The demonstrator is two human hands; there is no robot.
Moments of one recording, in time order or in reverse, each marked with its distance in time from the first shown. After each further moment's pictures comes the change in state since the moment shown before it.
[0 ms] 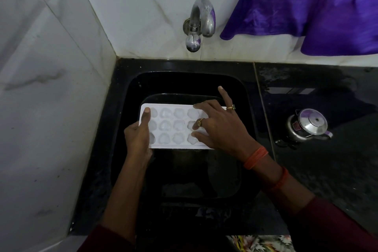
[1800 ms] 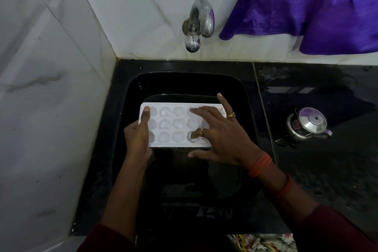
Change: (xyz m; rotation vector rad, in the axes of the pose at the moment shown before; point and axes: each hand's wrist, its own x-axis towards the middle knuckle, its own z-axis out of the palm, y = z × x) left_hand 0.003 0.004 0.000 -0.012 0.007 -0.001; right_hand -0.019 -0.002 0.008 0.022 0.061 -0.139
